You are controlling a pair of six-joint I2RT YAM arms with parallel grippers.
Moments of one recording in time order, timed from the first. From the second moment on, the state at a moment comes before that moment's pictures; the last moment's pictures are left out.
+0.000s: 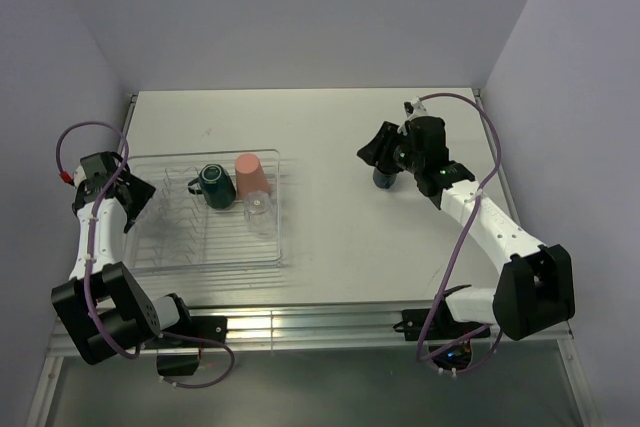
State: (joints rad) left arm 0.41 1.22 0.86 -0.58 -0.13 -0.65; right arm 0.29 1.27 0.92 -0.13 -0.23 0.59
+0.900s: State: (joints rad) left arm 0.41 1.22 0.86 -0.55 -0.10 -0.67; right arm 0.29 1.28 0.92 -0.12 -0.23 0.59
